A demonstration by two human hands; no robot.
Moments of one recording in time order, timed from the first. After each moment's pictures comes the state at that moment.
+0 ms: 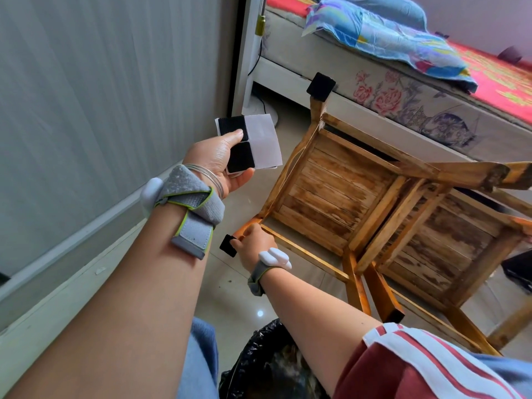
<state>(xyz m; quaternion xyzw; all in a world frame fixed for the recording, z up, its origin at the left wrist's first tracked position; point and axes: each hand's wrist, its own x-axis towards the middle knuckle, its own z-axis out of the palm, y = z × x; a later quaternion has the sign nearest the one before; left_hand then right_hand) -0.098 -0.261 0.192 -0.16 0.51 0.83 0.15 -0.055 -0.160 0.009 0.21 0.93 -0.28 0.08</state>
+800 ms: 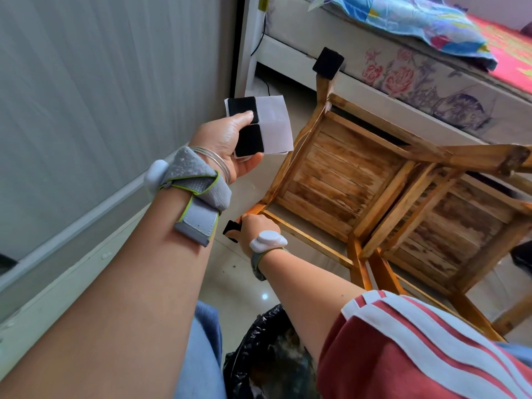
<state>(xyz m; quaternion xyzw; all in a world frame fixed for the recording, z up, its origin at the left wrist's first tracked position) -0.101 -0.252 0.191 -0.15 0.52 0.83 0.17 -0.063 -0.161 0.031 0.08 0.97 -0.14 0.19</state>
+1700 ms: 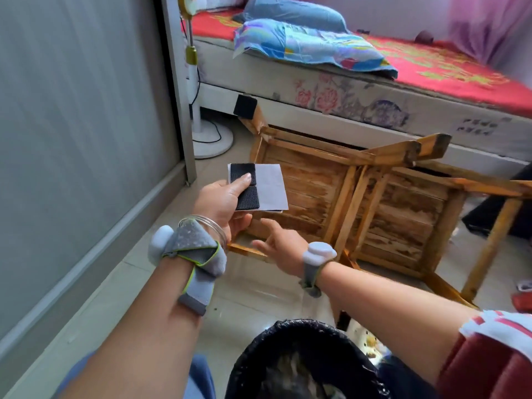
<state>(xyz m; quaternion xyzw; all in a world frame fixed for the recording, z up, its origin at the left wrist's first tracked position) -0.058 -0.187 0.200 -0.06 0.61 0.76 0.22 -0.015 -0.049 0.092 0.10 0.96 -0.26 0.06</state>
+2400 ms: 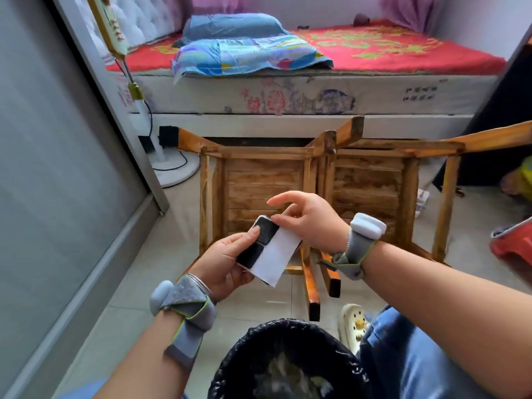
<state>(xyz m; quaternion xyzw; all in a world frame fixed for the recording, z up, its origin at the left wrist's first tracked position) 0.009 -0.130 0.174 0.08 0.57 0.67 0.47 0.076 0.033 0.205 0.13 0.87 -0.46 -0.12</state>
